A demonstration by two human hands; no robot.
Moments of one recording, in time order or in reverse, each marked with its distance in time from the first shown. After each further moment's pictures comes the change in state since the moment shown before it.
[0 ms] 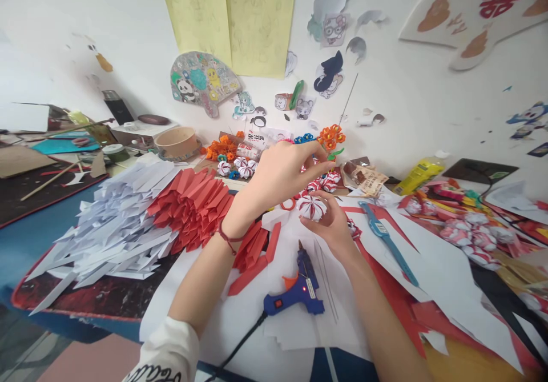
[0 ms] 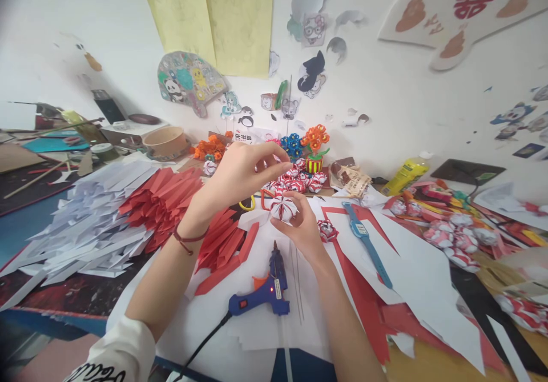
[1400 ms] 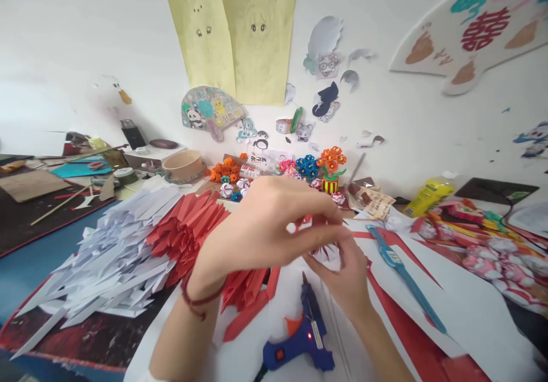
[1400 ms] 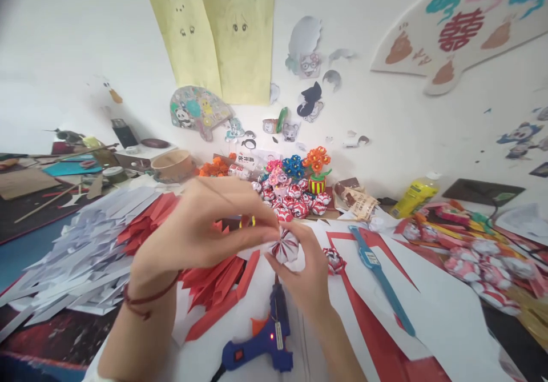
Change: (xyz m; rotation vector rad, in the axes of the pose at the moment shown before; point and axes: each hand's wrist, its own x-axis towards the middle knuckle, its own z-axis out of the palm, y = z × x) left_hand -0.016 0.035 -0.045 -0.186 -0.041 0.330; right_hand -0.014 -0.022 0.008 -0.585 0.172 -0.394
